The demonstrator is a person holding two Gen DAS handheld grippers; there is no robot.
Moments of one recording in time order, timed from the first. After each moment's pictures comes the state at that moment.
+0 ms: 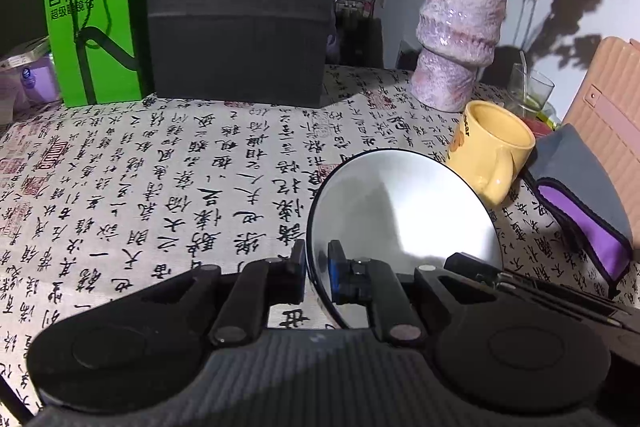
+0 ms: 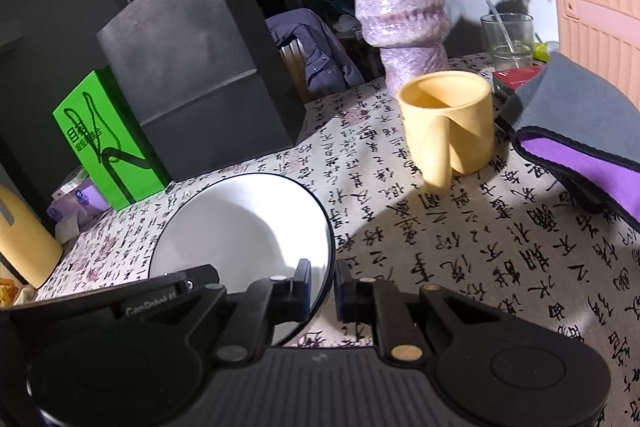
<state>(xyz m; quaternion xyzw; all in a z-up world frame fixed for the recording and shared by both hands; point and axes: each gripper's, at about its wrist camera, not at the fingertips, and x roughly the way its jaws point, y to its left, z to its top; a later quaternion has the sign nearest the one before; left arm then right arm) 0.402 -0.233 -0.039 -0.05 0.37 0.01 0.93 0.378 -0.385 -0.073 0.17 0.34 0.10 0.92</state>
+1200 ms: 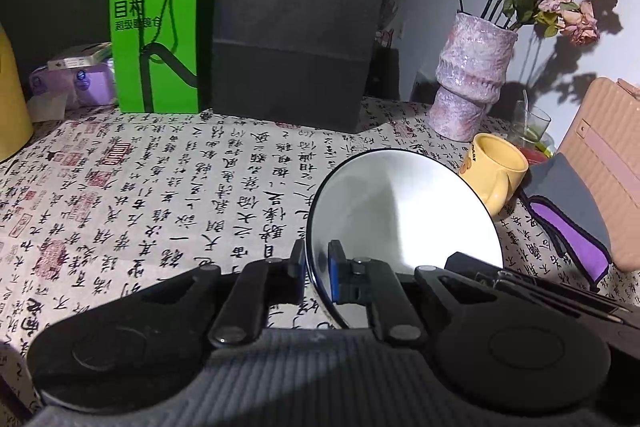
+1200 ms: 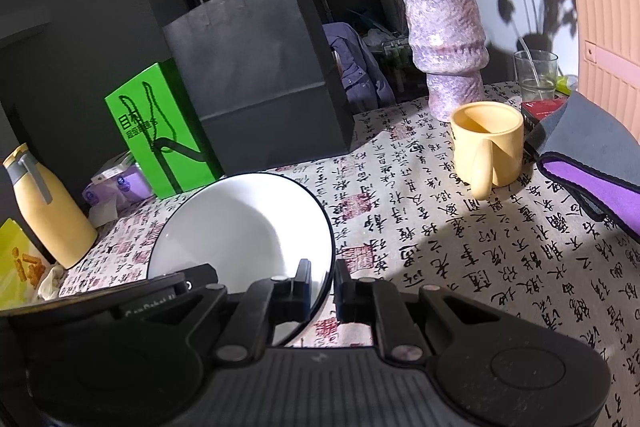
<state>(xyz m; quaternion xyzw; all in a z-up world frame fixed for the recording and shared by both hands) 0.325 -0.191 -0.001 -0.07 0.33 0.04 0.94 0.317 -0.338 -0.026 0.14 0.32 0.13 0.93</state>
